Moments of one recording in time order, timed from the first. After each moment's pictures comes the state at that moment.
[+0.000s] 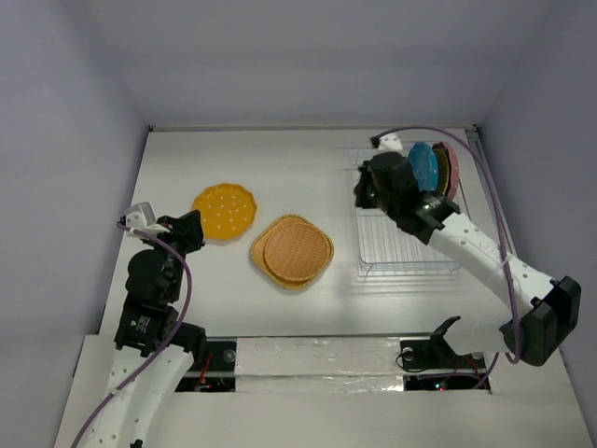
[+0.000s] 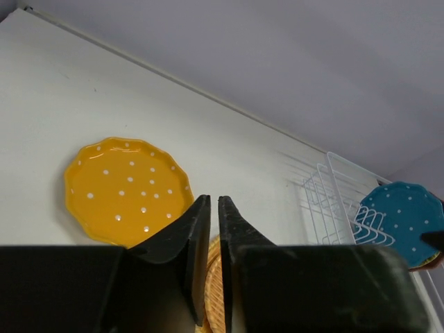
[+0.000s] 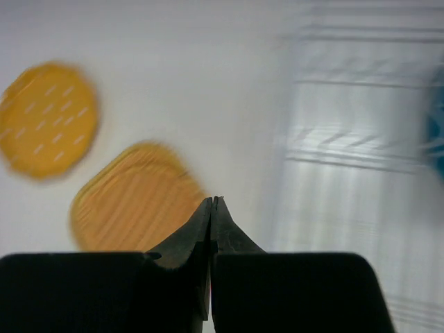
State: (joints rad) left arm -0.26 0.35 0.58 -0.23 -0.25 -0.54; right arm 0.72 1.31 1.22 -0.45 0.26 0.44
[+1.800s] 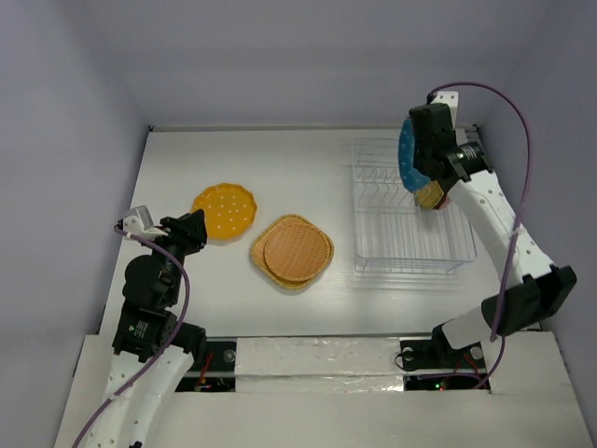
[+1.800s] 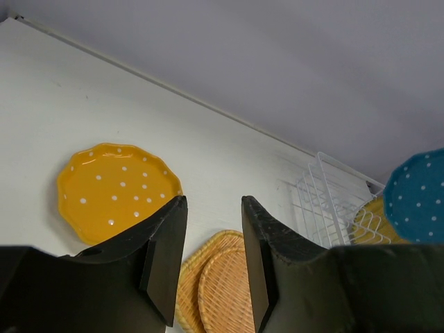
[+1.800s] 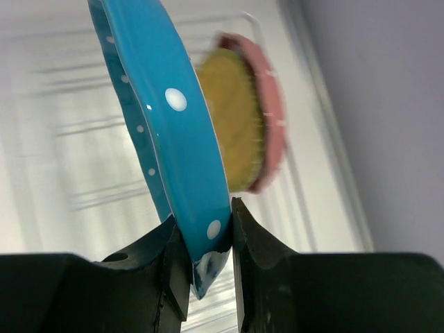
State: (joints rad) left arm -0.28 0.32 0.58 -0.23 -0.25 -0.54; right arm 0.32 1.52 1.66 -0.87 0.70 0.21
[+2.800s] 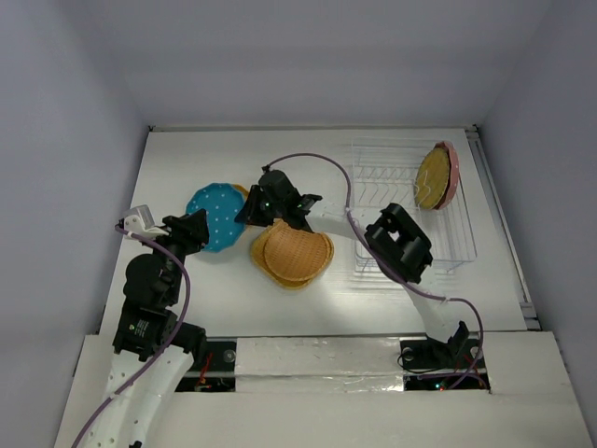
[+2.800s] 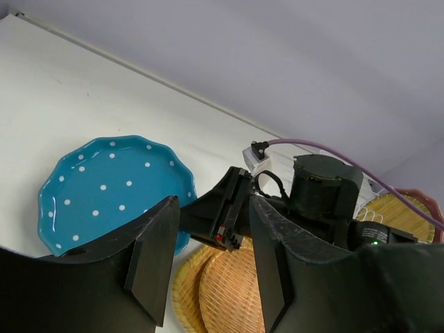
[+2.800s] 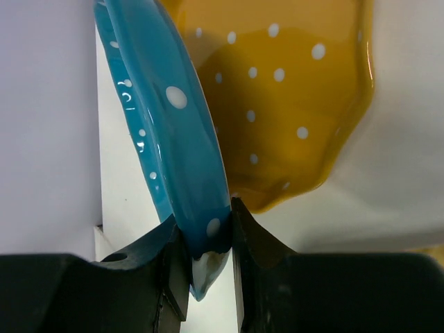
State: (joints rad) left arm -0.28 0.32 0.58 -0.24 -0.25 -0.54; right arm 0.87 2.25 1.72 0.00 -0.12 0.96
